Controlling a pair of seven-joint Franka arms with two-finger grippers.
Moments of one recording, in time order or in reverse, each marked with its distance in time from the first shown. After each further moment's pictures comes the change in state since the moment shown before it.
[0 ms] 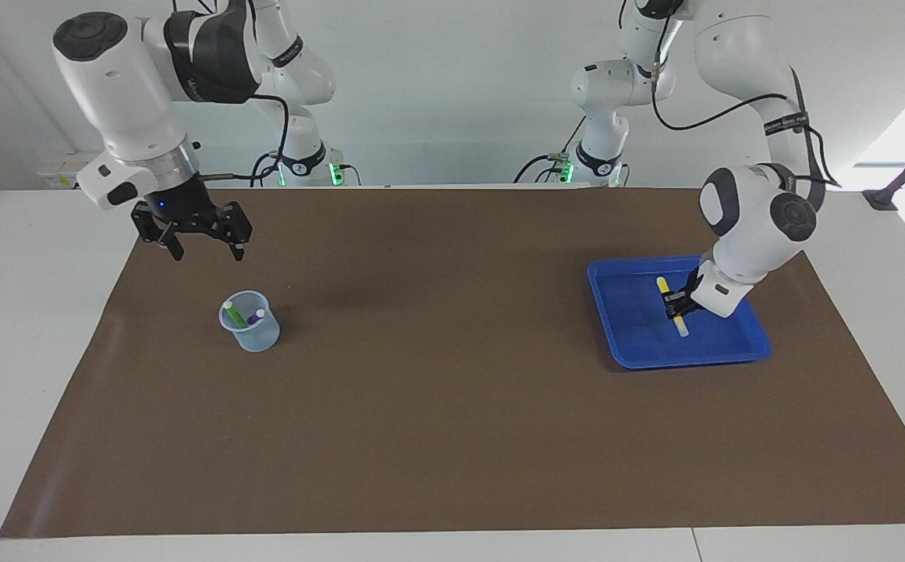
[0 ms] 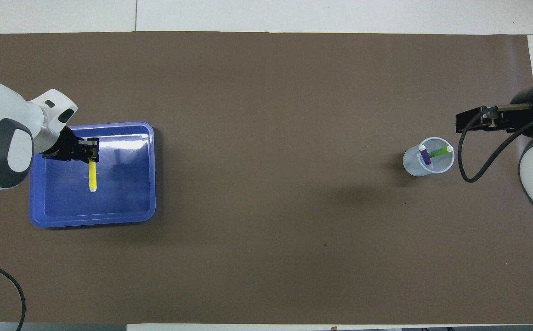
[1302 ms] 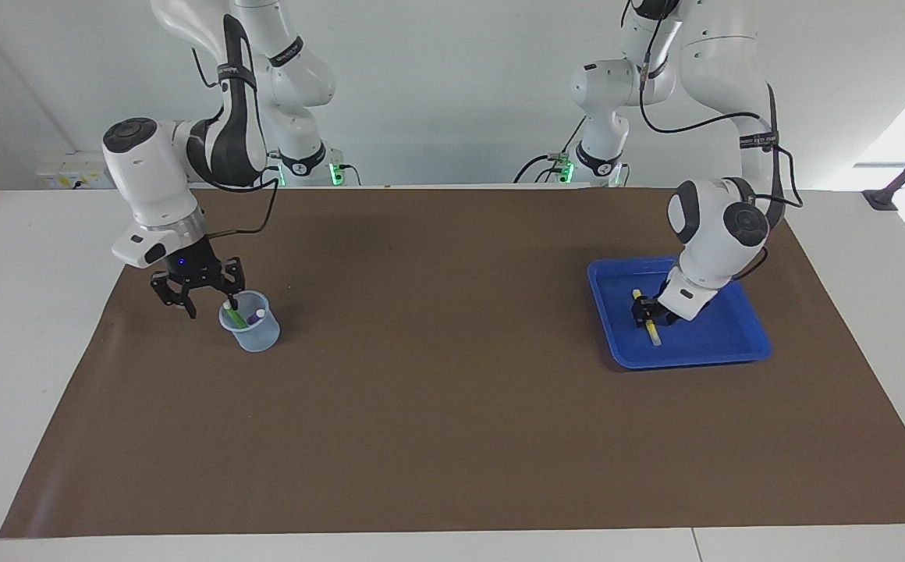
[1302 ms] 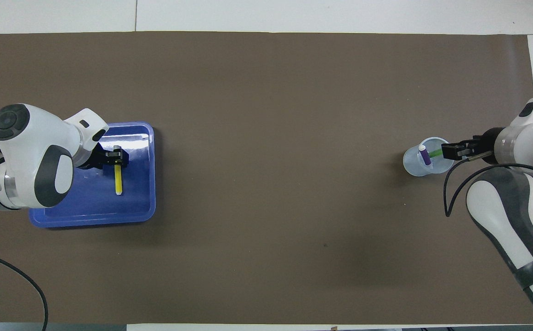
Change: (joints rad) left arm -0.049 0.026 -0.010 -0.192 0.060 0.301 0.012; right arm -0.106 -0.017 -0.014 -0.526 0.072 0.695 -0.398
